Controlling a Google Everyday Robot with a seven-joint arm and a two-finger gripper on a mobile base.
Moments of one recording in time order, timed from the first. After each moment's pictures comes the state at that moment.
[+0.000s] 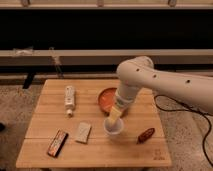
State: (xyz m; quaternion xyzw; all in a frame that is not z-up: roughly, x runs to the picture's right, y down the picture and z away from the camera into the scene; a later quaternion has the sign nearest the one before) arm 0.040 0.120 0.651 -0.37 0.03 0.31 0.88
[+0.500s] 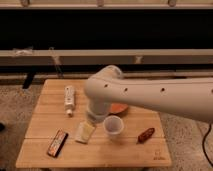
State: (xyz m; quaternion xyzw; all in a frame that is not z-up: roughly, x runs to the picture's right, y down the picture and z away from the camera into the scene) arm -0.077 0.171 0.607 -0.37 0.01 0.26 0.89
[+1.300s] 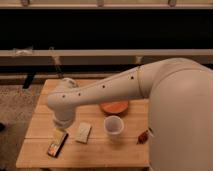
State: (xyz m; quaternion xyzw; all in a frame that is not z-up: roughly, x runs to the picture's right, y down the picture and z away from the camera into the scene) arm -0.189 0.198 0.700 -0.40 -0.01 0.21 0.90
